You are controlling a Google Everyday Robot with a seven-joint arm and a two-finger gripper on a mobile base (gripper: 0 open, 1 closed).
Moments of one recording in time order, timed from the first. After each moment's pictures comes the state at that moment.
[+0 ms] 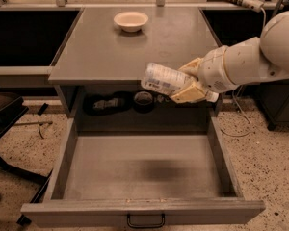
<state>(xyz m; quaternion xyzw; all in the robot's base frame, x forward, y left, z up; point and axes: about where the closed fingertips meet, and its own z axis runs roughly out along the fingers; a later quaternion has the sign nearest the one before) 0.570 -0.108 0.884 -0.58 0.70 0.08 0.42</state>
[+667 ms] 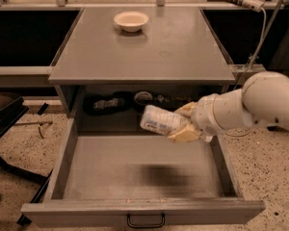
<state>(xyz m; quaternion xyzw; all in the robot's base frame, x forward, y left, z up) 0.524 -0.102 0.777 -0.57 0.73 0.11 0.37</state>
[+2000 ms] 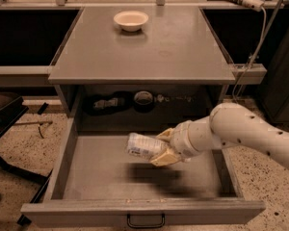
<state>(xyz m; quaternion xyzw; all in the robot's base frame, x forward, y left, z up) 0.505 -0.055 0.679 -0.59 0.72 0.17 0.33</state>
